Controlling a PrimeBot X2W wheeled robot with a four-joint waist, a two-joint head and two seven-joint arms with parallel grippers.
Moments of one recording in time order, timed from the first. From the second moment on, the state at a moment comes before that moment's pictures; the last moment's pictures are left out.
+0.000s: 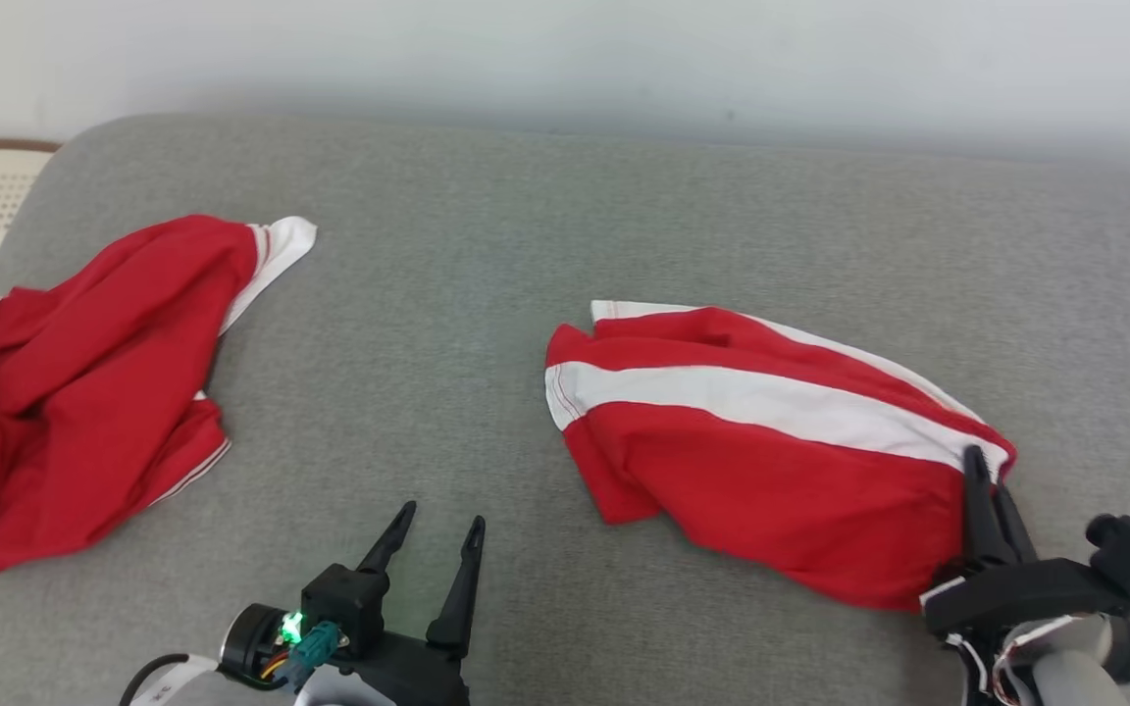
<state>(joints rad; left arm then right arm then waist) -0.36 0.05 -0.37 0.43 -0.19 0.04 -0.26 -0.28 -0.17 0.13 0.42 0.55 0.13 -0.26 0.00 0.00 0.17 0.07</state>
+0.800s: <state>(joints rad) -0.48 0.05 -0.47 0.55 -0.34 0.03 -0.26 -0.22 -0.17 0.09 0.43 0.41 0.13 -0.26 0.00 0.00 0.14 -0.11</state>
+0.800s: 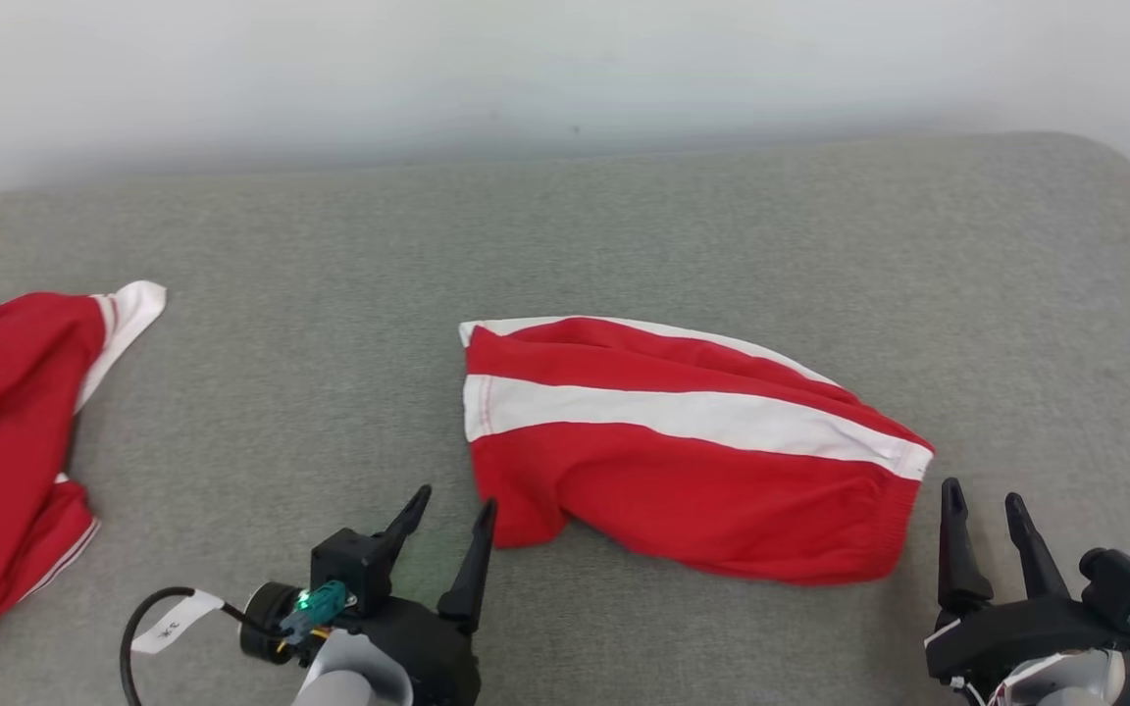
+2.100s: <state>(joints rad) -0.35 0.05 -0.35 0.64 -0.26 -0.05 -0.26 -0.11 -0.12 0.07 0.36 0.39 0.13 -0.26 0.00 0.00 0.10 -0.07</state>
